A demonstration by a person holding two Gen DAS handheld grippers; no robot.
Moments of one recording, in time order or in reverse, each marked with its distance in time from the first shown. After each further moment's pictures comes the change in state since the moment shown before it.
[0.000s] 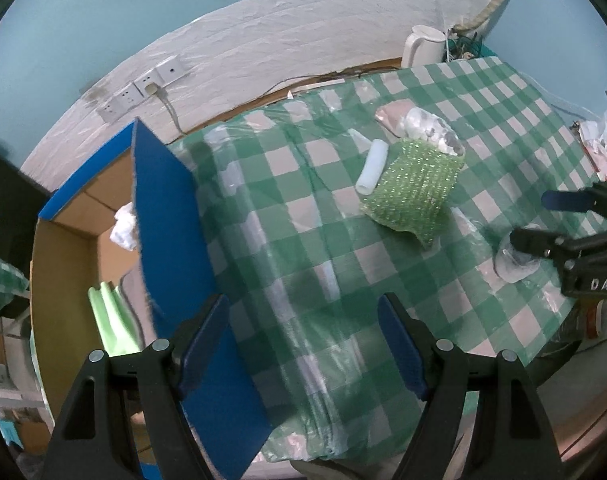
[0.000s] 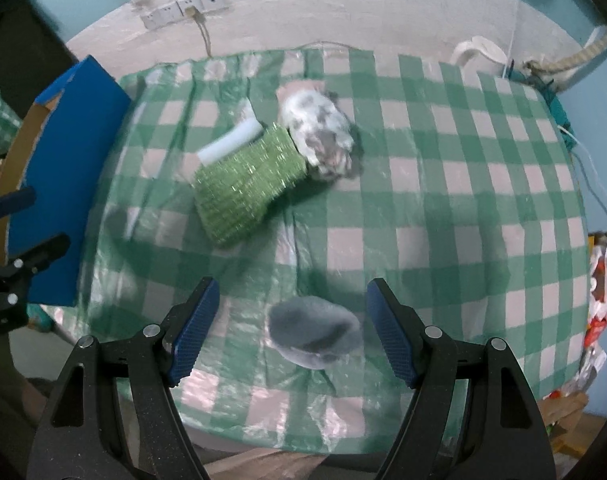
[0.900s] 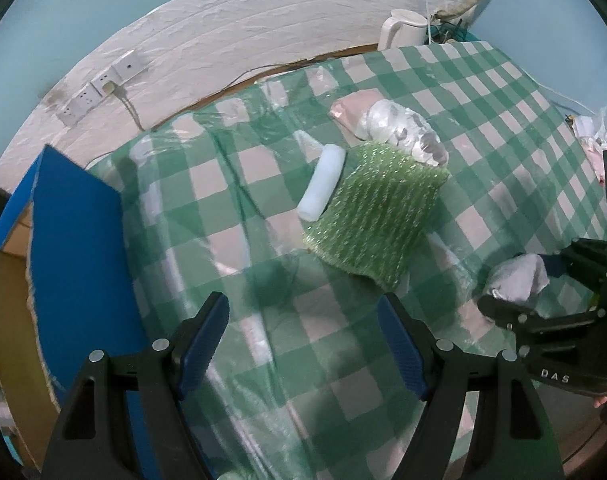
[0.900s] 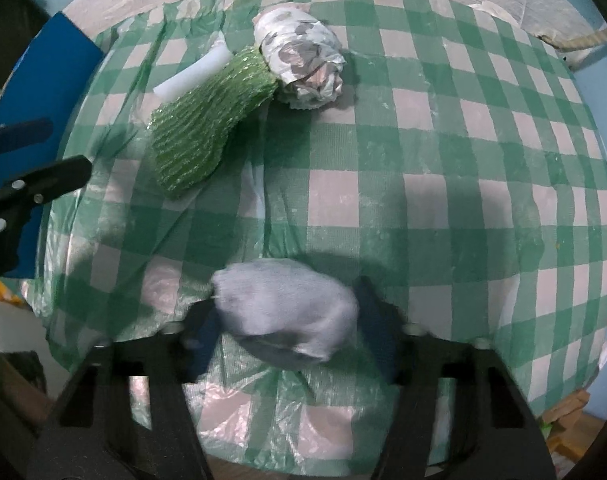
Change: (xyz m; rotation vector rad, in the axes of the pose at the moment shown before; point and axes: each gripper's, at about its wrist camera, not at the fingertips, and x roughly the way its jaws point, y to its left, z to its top) left arm 0.052 -0.043 0.038 0.025 0.046 -0.076; right arm 0.054 -0.016 -0.018 -0.001 0.105 0.005
